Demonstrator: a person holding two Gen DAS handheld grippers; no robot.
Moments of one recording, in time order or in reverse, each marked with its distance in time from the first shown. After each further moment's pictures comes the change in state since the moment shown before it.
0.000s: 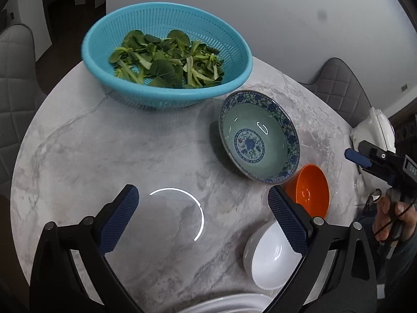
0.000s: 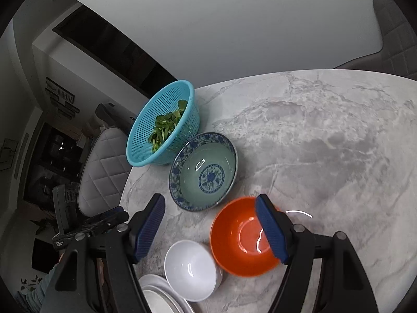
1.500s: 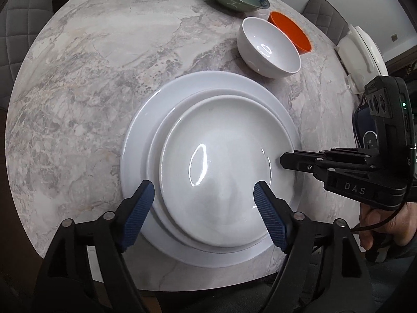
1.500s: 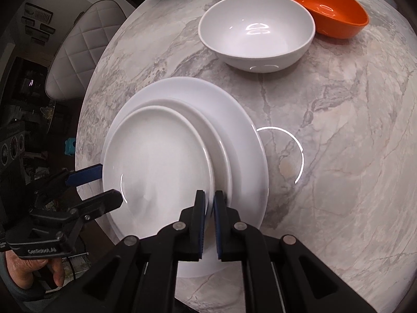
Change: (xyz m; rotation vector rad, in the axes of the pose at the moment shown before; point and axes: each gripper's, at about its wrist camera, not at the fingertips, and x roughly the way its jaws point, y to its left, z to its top) left arm -0.063 0.014 -0.277 0.067 0.198 0.004; right arm 0.073 0.099 -0.264 -0.099 0.412 -0.214
